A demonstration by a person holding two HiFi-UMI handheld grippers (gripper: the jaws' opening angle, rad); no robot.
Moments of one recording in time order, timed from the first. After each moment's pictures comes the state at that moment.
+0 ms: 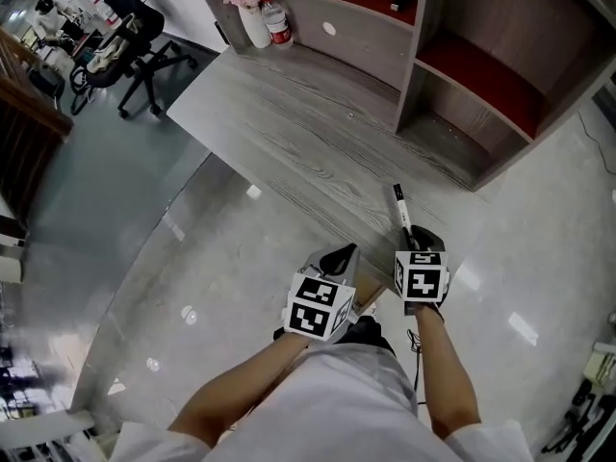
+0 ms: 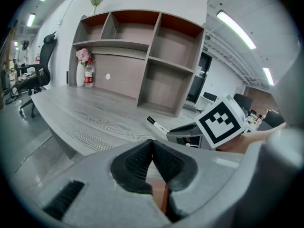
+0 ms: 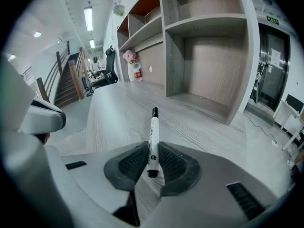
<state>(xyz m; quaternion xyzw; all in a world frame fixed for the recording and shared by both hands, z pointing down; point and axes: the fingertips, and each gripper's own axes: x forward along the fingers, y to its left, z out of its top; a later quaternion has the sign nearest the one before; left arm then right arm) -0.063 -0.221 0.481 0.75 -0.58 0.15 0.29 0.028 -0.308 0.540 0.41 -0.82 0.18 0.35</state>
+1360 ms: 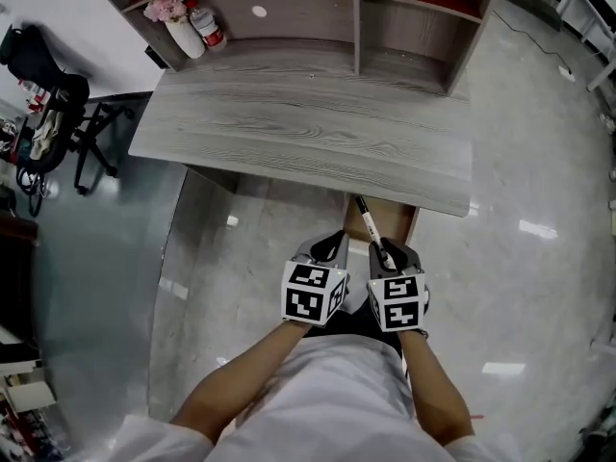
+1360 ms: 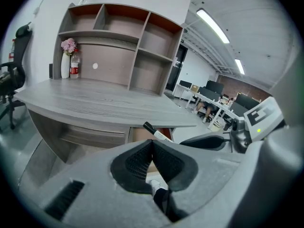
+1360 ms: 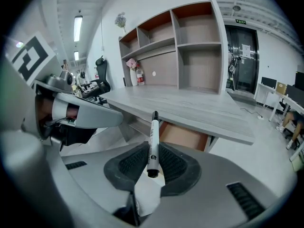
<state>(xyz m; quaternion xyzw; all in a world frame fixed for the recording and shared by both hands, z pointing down) -0.130 -0.115 0.528 0.83 -0.44 0.21 0.28 -0.063 -0.099 0.552 0.51 -0.79 0.22 0.28</state>
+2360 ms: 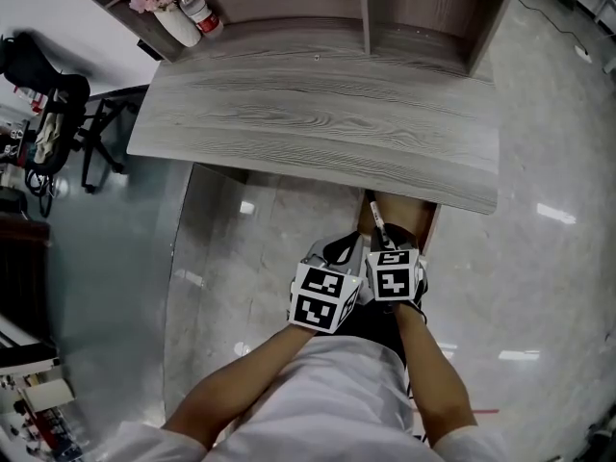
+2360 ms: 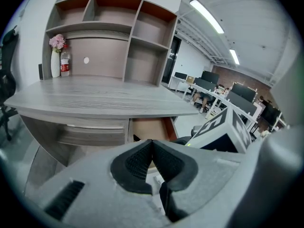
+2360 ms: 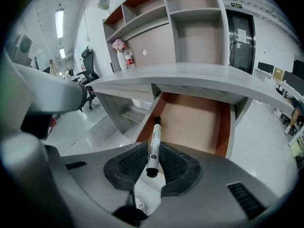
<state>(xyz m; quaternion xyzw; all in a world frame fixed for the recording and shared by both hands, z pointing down) -0.127 -0.120 0.564 0.84 -0.41 0.25 0.27 -0.082 -0.138 0.652 0.52 -0.75 0.29 0.31</state>
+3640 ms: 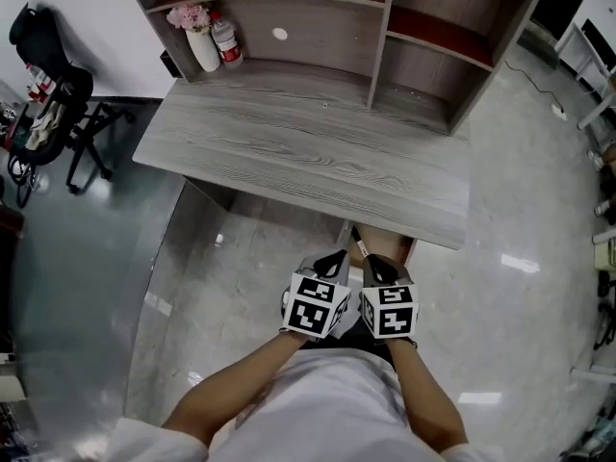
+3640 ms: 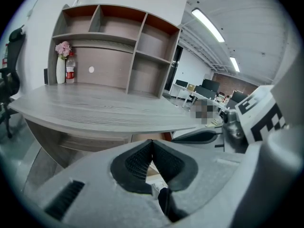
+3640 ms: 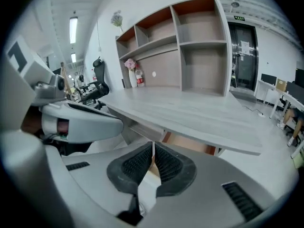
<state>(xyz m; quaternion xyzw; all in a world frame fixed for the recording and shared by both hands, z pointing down) -0.140 -0.127 0.518 0.84 -0.42 0.22 0.26 -0.089 -0.125 0.540 0.51 -0.78 0.23 0.27</state>
